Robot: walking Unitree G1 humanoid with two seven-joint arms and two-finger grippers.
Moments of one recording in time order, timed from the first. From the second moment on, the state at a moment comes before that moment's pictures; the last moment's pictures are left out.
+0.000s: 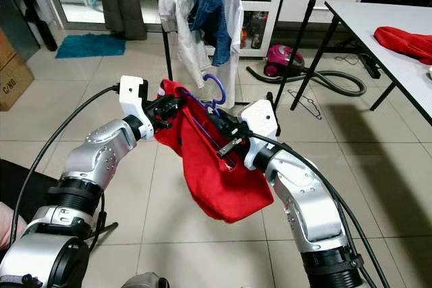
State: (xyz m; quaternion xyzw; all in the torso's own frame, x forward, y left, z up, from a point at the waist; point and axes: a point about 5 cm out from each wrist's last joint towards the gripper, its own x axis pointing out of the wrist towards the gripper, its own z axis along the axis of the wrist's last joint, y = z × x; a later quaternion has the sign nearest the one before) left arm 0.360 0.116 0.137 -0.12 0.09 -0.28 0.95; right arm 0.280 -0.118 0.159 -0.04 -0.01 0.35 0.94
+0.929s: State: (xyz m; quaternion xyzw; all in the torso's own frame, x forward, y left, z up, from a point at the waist) left arm 0.359 0.106 0.138 -0.12 0.07 -0.32 0.94; right arm 0.285 -0.114 0.163 -0.03 0.00 0.34 0.94
